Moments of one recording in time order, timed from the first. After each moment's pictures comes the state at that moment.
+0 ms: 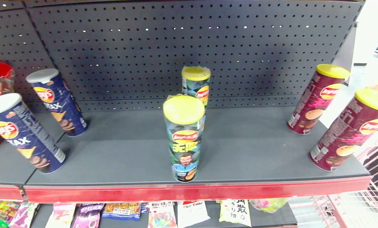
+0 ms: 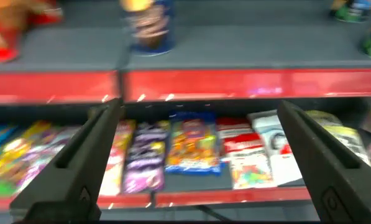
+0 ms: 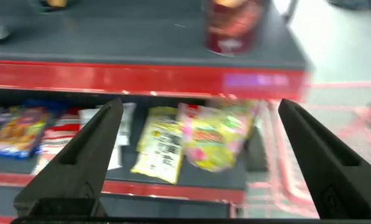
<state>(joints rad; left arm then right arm) 0.00 0.00 0.00 0.01 -0.06 0.00 0.00 0.00 0.00 0.00 0.08 -0.01</state>
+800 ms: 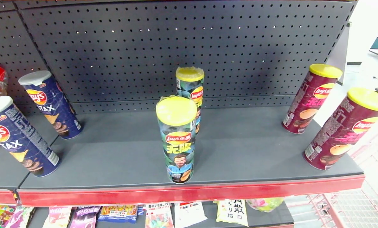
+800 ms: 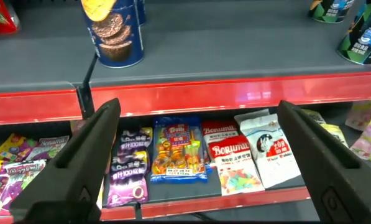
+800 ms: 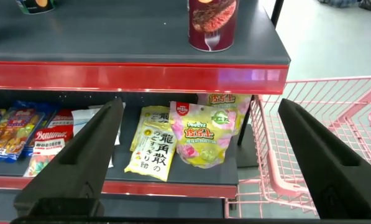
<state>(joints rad) 0.00 0.00 0.00 0.01 -0.06 0.00 0.00 0.00 0.00 0.00 0.08 -0.01</state>
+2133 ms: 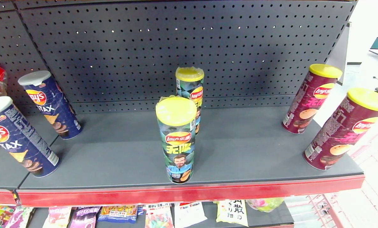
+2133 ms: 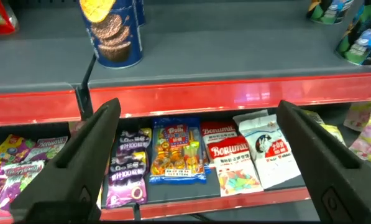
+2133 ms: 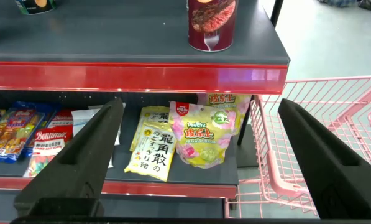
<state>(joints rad) -0.01 0.01 -0.04 -0.01 -0.08 -0.02 0.00 0.00 0.00 0.00 0.08 -0.01</state>
